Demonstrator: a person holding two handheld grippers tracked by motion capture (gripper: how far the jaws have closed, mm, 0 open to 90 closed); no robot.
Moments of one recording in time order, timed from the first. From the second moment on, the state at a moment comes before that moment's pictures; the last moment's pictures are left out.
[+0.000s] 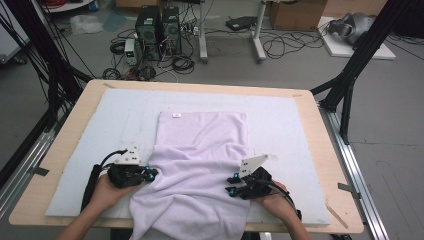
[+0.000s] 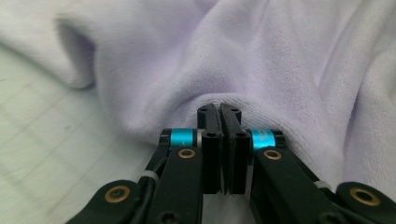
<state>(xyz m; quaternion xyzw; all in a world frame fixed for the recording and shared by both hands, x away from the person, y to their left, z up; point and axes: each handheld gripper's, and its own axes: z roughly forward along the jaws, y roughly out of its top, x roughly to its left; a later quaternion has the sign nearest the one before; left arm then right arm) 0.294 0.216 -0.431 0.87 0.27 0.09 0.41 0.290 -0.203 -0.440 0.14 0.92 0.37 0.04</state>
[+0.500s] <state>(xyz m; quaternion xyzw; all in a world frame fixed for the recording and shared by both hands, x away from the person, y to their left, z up) 0.280 0.240 -0.426 0.86 0.27 0.07 0.42 0.290 -0.209 -0.433 0.14 0.91 0.39 0.04</state>
